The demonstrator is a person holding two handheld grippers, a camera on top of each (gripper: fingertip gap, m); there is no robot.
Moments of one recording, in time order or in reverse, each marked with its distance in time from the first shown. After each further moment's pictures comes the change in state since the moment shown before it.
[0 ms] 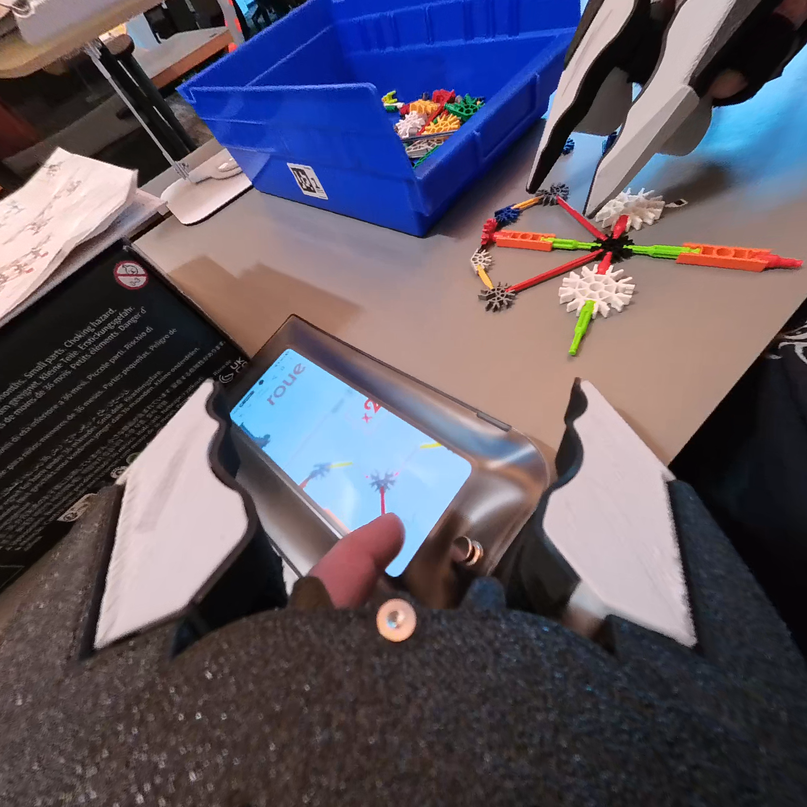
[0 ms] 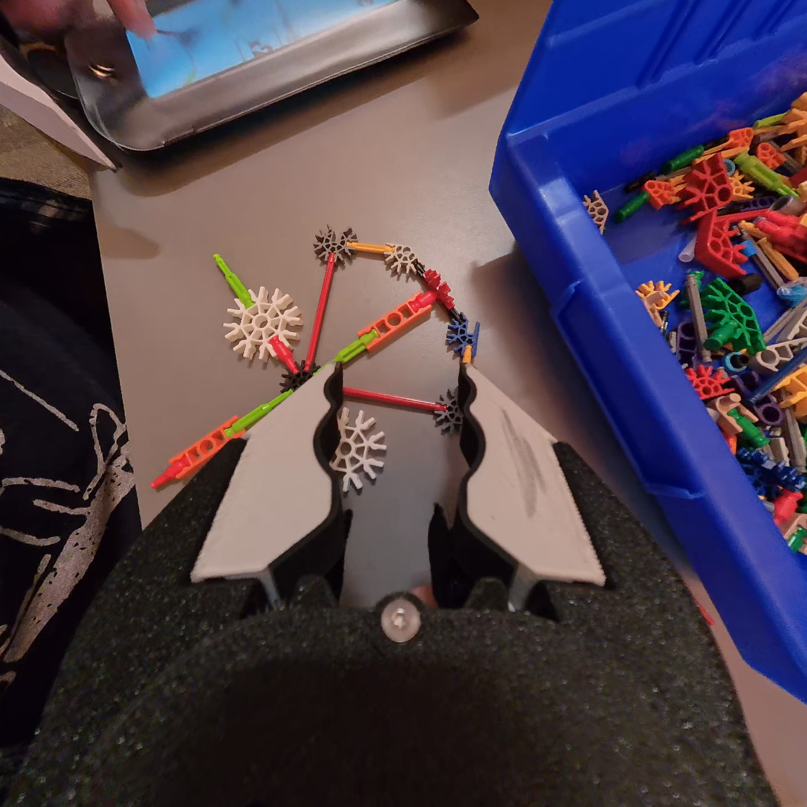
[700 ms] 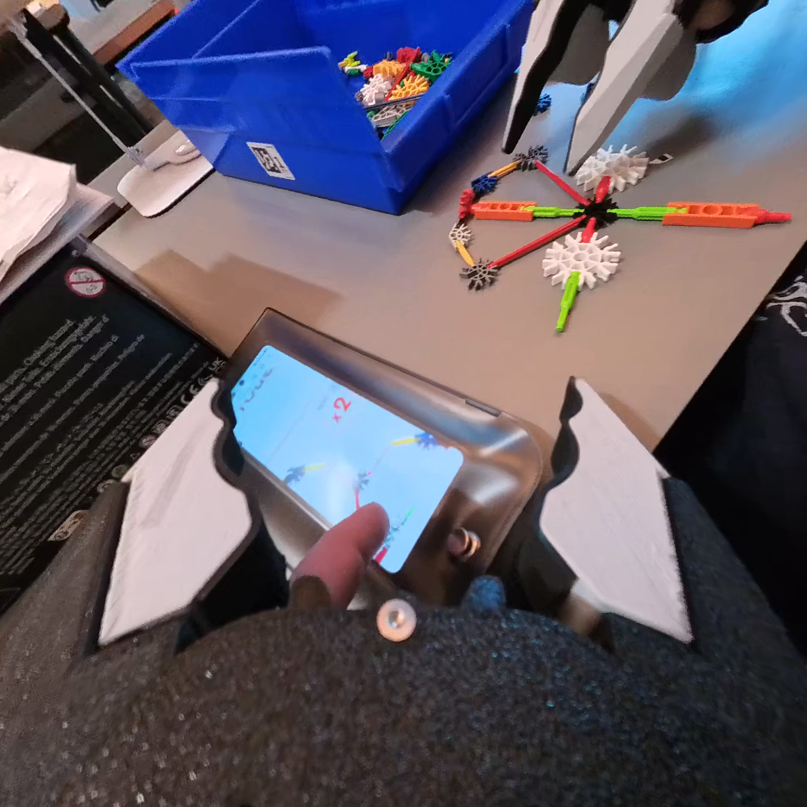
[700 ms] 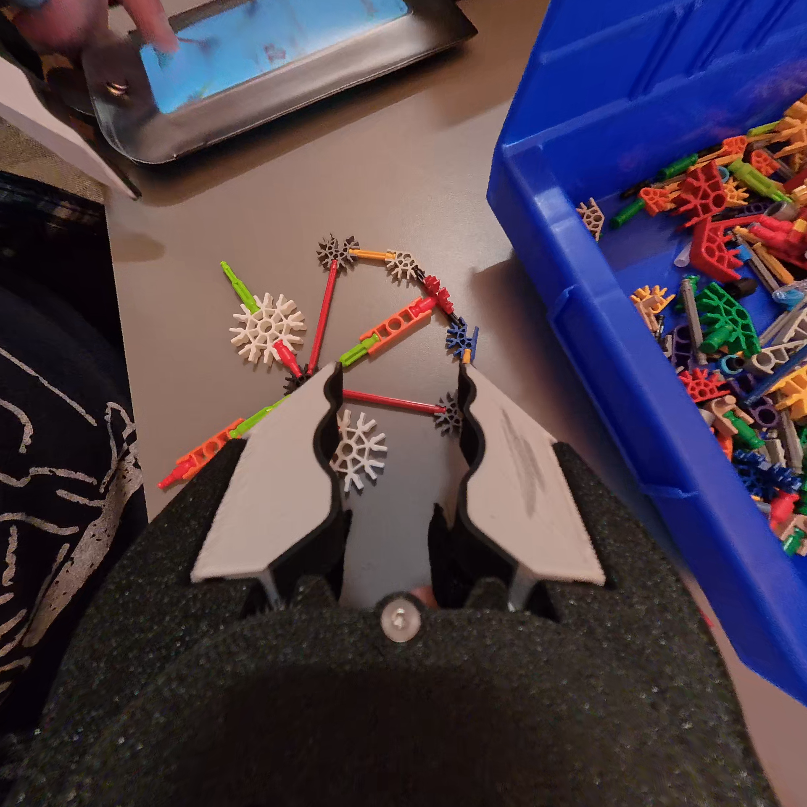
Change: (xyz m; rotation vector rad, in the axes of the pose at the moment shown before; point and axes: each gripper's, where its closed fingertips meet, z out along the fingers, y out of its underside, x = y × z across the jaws) left arm 0.011 0.004 0.003 -0.064 0.058 0.057; right arm 0.000 -0.003 -0.002 0.016 -0.011 0.007
